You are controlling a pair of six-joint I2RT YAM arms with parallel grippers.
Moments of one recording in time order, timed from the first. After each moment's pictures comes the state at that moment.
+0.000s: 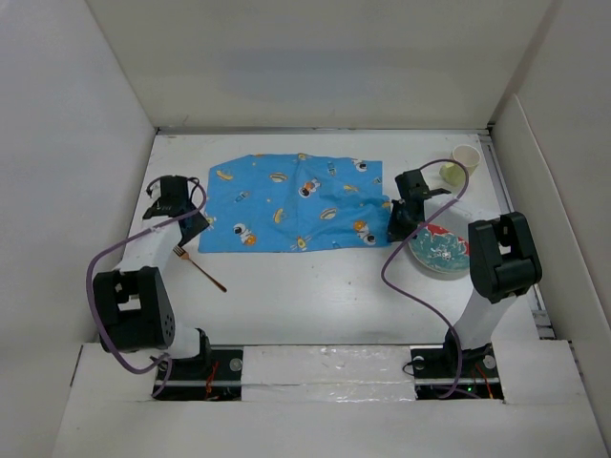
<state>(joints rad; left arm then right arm) 0.08 1.41 0.91 -0.49 -0.21 -0.58 0.25 1.77 1.10 -0.51 0.00 0.53</state>
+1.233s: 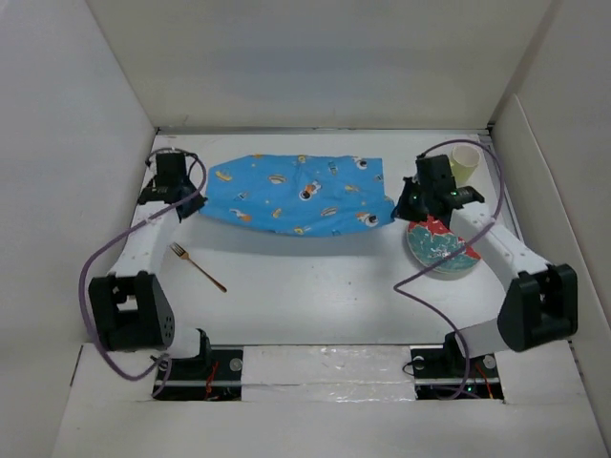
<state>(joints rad) 0.05 1.47 1.05 -0.54 -0.17 -0.54 0.26 1.48 1.09 -0.53 -0.04 0.52</state>
